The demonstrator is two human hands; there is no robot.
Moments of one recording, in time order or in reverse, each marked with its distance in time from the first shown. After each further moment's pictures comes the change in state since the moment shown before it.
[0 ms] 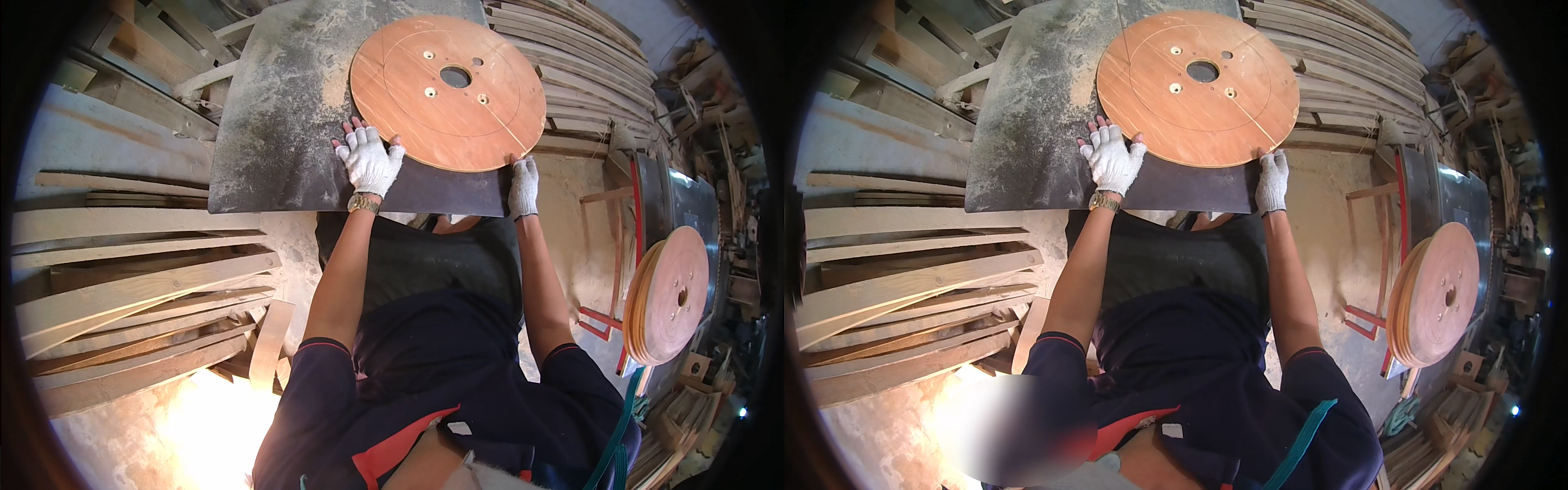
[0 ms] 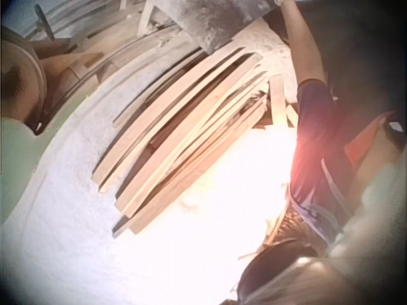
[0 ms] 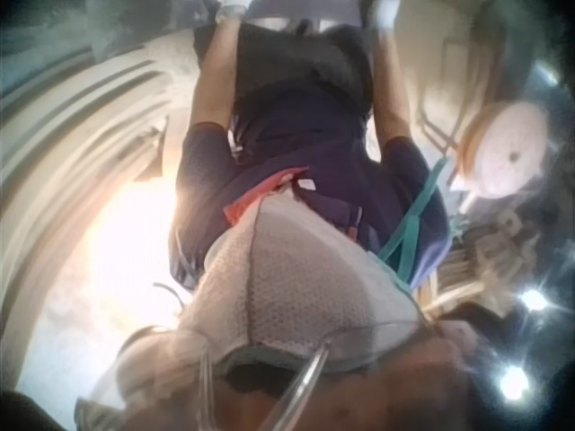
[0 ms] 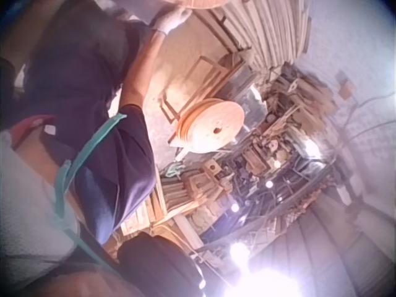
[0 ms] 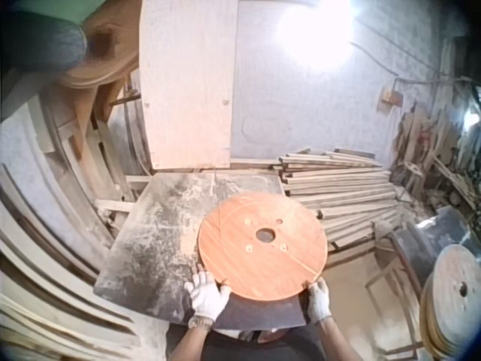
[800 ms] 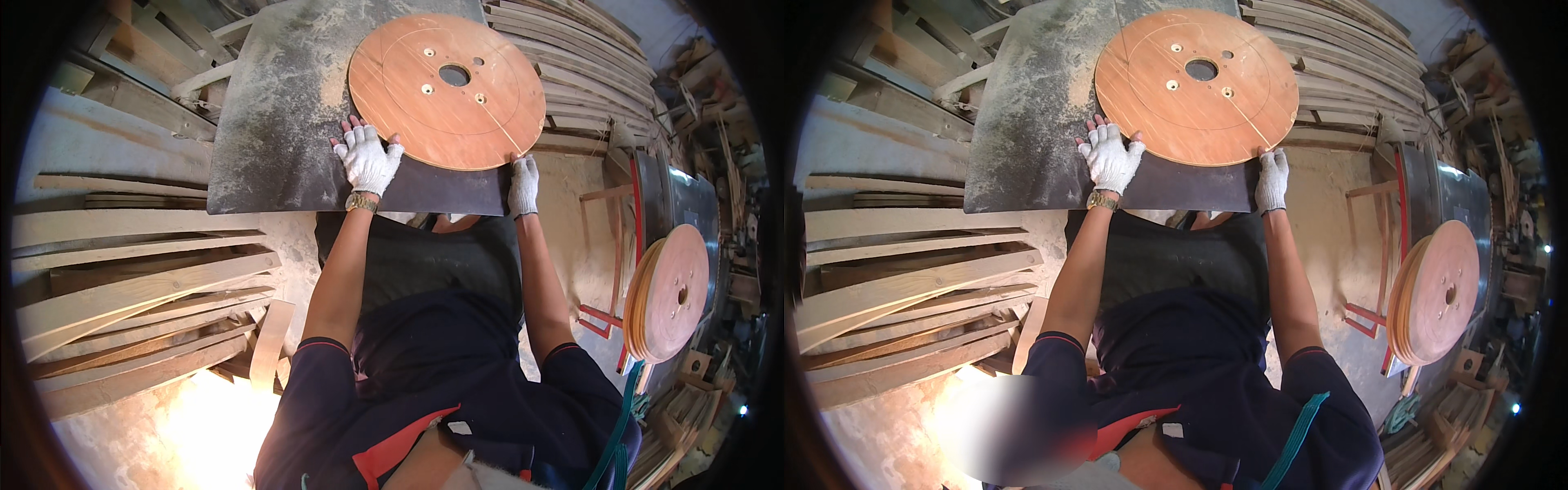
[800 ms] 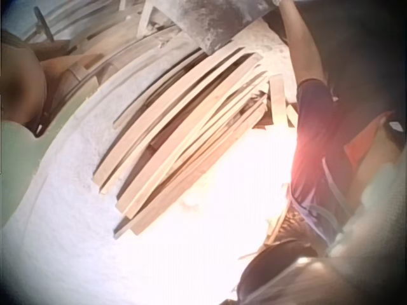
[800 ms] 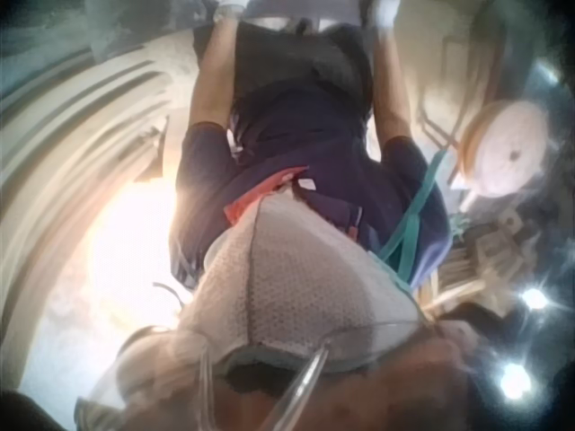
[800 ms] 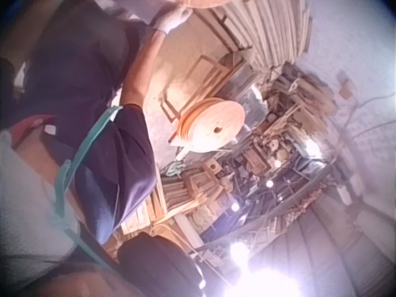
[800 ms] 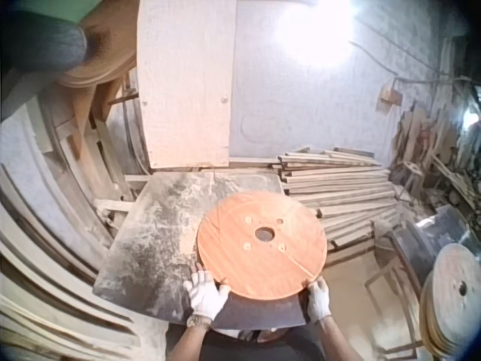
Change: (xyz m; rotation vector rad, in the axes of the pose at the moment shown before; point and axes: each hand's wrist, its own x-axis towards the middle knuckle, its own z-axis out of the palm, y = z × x) left_hand 0.002 0.001 -0.001 -0.024 -0.009 0.000; right_hand 0.001 0.001 -0.005 -0.005 -0.002 -0.015
